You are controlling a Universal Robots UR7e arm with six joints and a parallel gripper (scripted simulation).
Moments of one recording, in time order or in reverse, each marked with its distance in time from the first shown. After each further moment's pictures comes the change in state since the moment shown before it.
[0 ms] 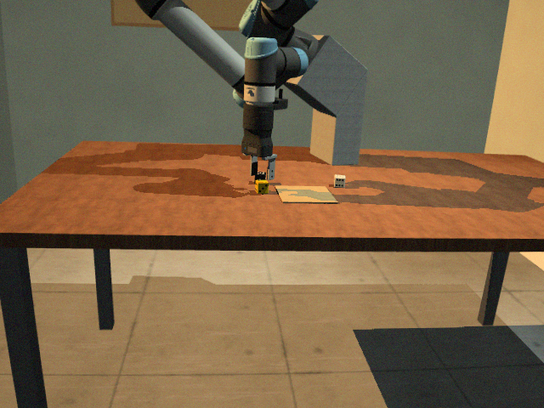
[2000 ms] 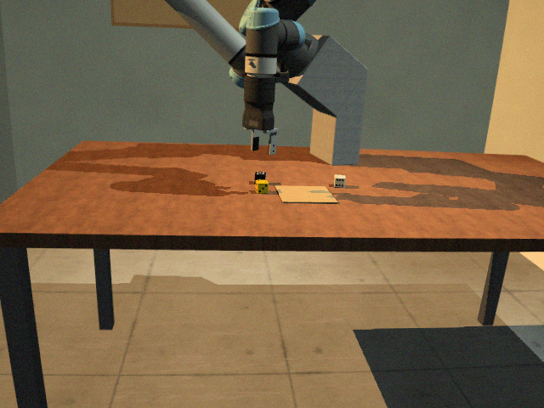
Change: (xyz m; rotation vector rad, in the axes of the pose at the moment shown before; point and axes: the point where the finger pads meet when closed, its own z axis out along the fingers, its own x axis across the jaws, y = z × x) arm 0.000 0.000 -0.066 0.000 0.000 0.000
